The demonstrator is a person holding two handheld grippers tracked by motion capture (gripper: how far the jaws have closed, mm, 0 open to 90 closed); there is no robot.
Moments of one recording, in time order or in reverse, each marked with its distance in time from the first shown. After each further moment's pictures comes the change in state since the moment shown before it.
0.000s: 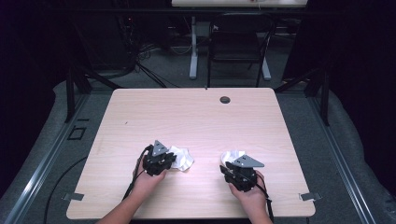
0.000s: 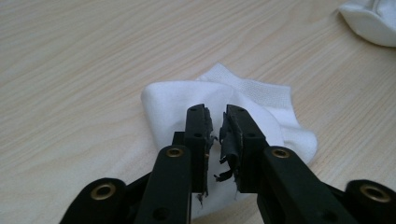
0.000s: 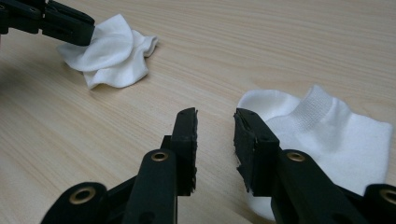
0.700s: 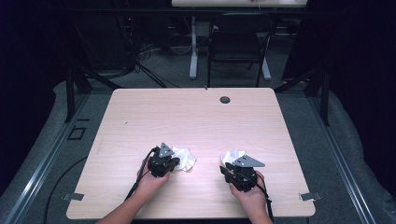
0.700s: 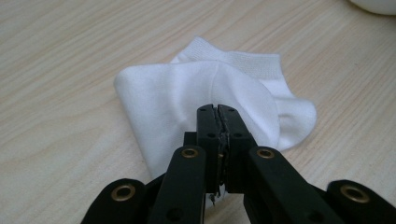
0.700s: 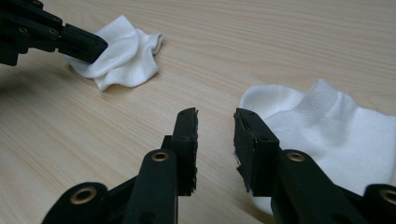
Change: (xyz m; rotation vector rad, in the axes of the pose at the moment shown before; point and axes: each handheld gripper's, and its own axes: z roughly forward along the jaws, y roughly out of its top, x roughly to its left) left arm -0.010 -0.004 0.012 0.061 -0.034 0.037; right arm -0.001 -0.001 0.000 0.016 0.012 0.017
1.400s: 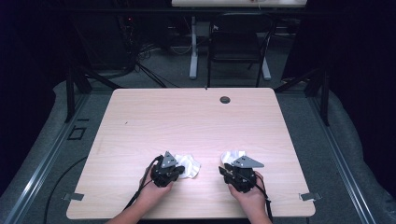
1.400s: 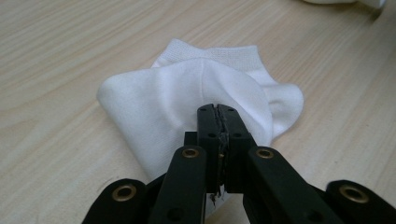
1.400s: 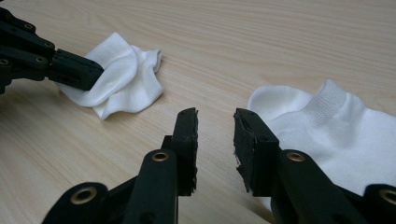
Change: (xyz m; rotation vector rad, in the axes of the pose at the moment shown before) left arm -0.027 -0.013 -0.008 -0.023 -0.079 0.028; right arm 0.004 0.000 0.000 -0.004 0.015 -0.005
